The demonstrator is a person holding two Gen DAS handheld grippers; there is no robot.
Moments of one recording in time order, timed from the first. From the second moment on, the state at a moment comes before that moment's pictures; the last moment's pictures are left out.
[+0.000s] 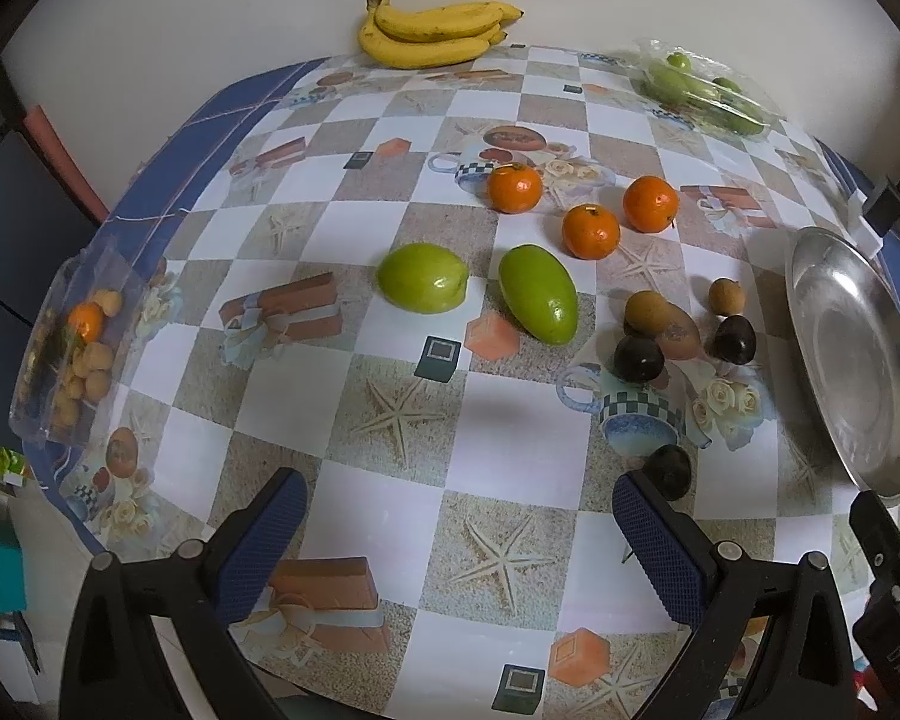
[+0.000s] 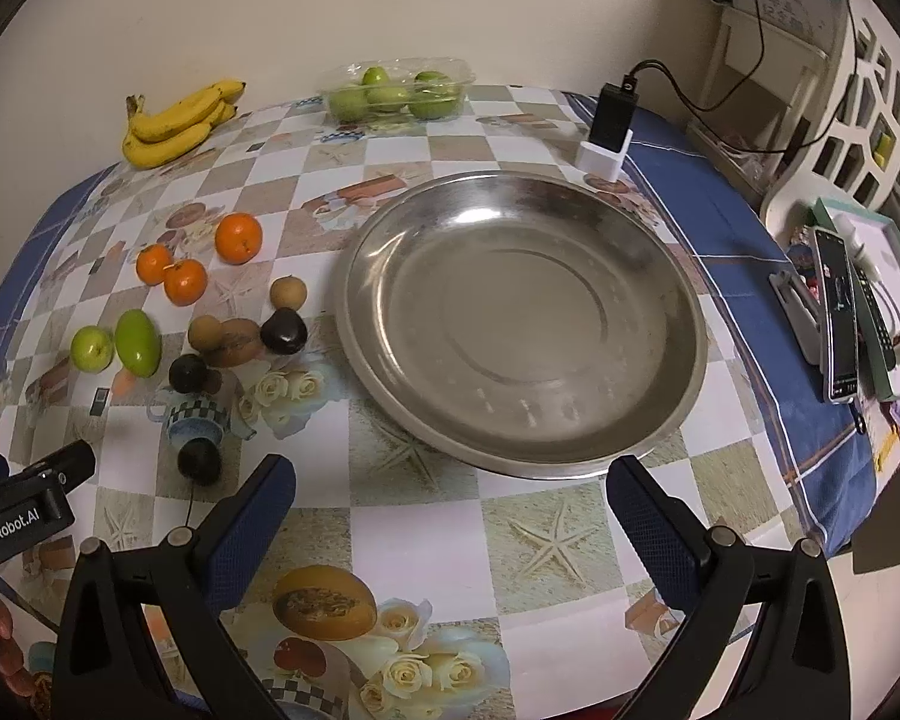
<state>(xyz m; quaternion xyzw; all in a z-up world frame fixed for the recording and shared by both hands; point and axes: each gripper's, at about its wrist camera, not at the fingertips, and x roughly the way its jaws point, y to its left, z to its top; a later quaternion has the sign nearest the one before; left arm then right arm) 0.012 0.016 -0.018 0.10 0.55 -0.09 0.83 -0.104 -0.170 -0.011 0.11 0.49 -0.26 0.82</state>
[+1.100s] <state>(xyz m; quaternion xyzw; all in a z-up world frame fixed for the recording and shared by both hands) 0.069 0.018 0.003 0.07 0.54 -0.06 0.83 -0.015 -0.116 -0.034 0.16 0.57 -0.11 0.80</state>
